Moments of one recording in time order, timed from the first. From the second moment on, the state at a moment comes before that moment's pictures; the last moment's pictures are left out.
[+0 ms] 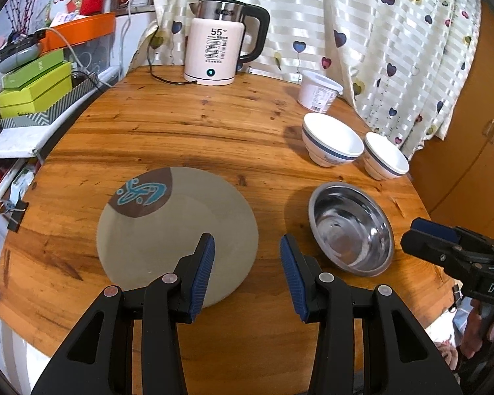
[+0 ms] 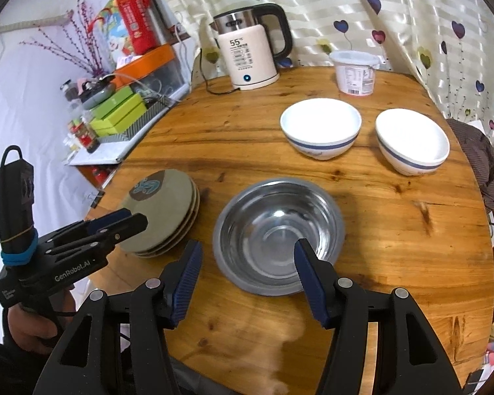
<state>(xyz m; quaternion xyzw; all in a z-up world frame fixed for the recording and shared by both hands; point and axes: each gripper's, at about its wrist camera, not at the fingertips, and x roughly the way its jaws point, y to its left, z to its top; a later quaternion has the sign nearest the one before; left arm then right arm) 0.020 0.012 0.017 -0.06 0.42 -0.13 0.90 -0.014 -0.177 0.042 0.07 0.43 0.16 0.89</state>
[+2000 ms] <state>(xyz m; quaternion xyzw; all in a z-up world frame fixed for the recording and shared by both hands) 0.183 -0.090 0.014 -0.07 0.48 -0.22 0.85 0.121 -0.259 0.017 0.19 0.45 0.06 0.87</state>
